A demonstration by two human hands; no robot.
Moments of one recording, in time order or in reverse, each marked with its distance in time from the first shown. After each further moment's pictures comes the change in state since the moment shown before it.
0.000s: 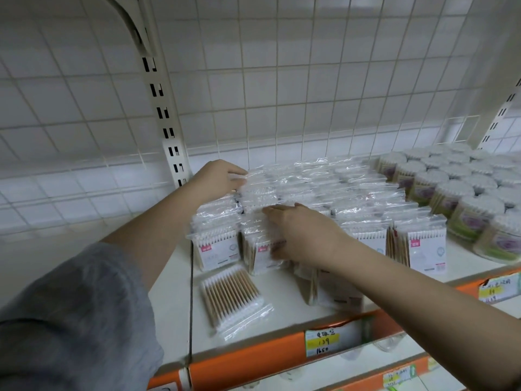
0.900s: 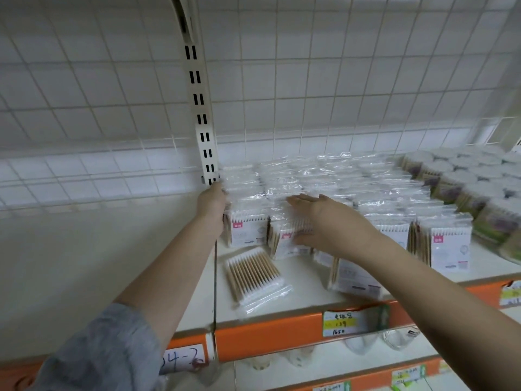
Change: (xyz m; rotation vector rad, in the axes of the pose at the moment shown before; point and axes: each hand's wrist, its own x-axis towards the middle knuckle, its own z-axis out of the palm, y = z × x) left_hand -0.076 -0.007 0.026 -1.112 0.484 -0.750; right_hand -0.014 -0.004 0.000 0.018 -0.013 0.001
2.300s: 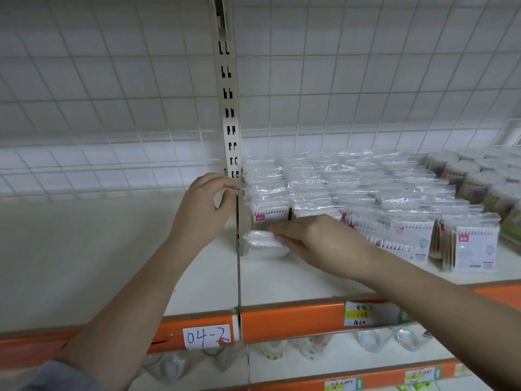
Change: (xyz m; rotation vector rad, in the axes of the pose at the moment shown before) left_hand -0.044 0.005 -0.085 0.808 -0.093 1.042; right_hand -0.002 -0.036 0.032 0.083 0.347 -0.532
